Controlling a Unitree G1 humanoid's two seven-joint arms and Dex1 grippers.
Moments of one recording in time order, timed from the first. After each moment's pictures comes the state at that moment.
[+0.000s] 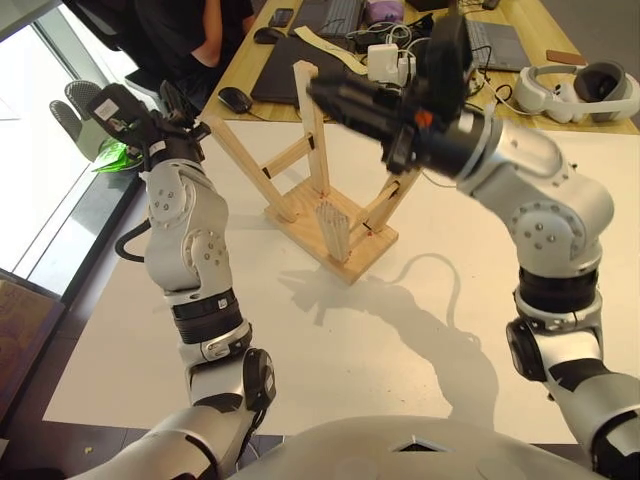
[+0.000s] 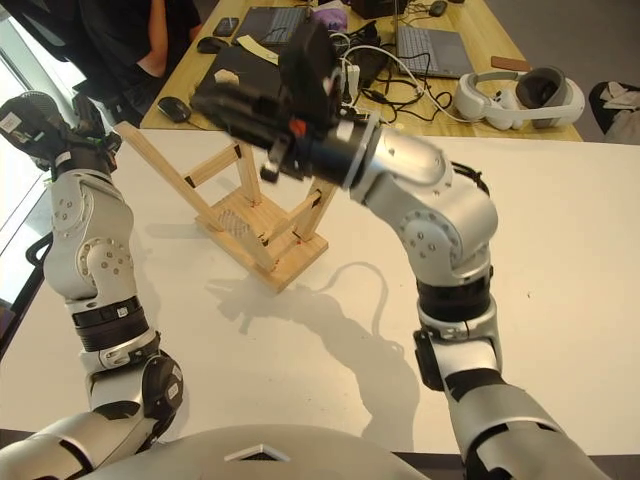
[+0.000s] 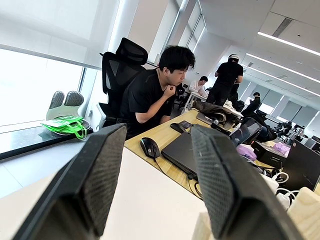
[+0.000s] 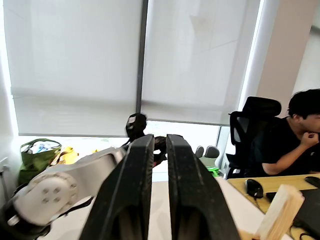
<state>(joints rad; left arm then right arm) -0.49 0.12 0.37 -0.18 -0.32 0.42 0.36 -0.68 -0.24 0.16 -0.33 0.67 0.70 0.65</state>
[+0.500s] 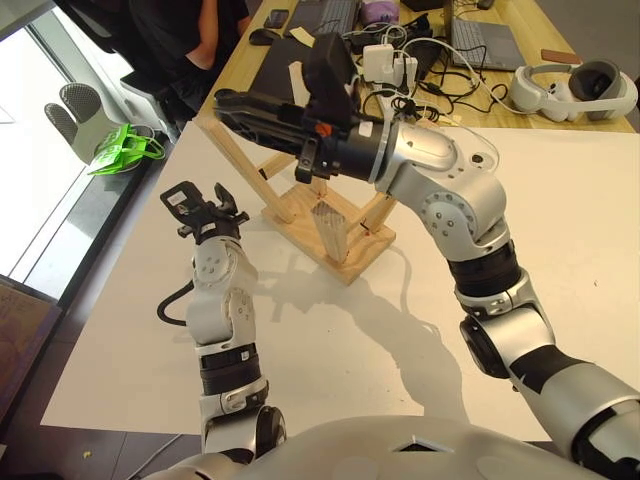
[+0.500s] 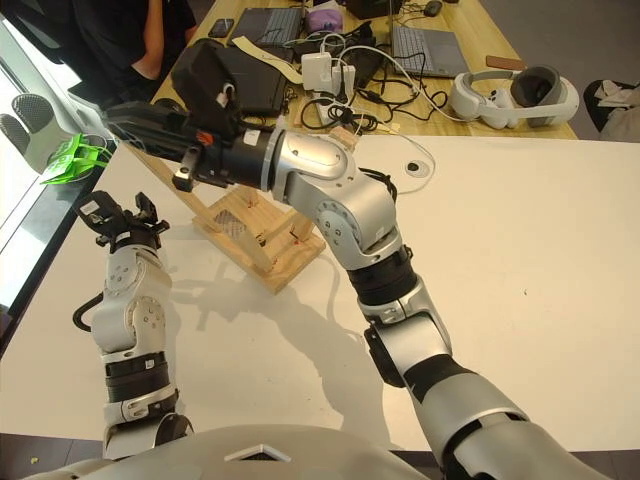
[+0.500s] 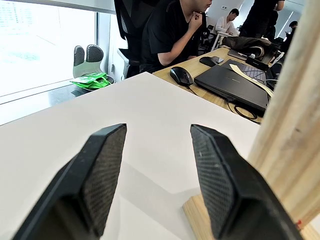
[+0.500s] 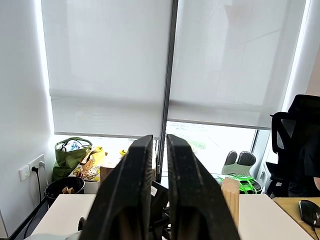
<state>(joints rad) -0.22 0.03 0.30 -0.18 -0.23 0.44 0.34 -0.87 0.02 0.27 0.01 0.52 0.51 0.71</state>
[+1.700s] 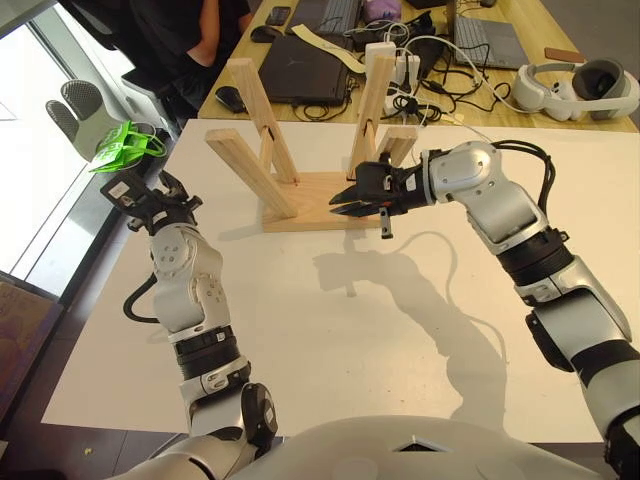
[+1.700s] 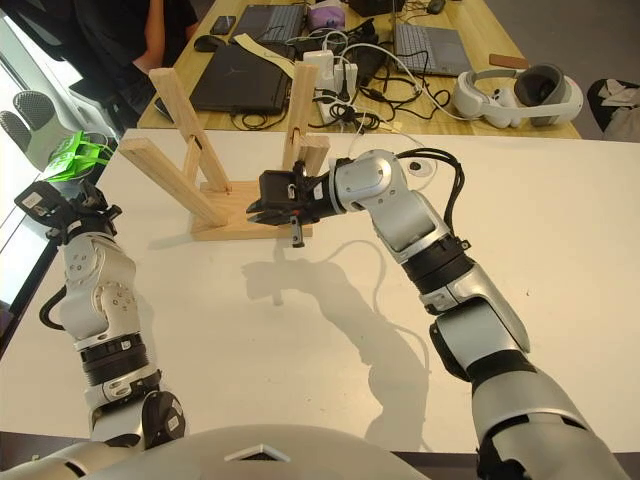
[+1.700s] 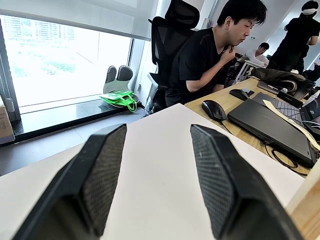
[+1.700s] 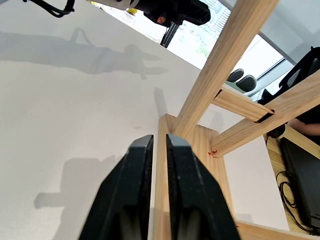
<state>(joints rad) -0.28 0.07 0.45 -0.12 -0.23 0.39 0.34 -0.83 -0.37 0.47 0.25 0.11 0.11 1.11</state>
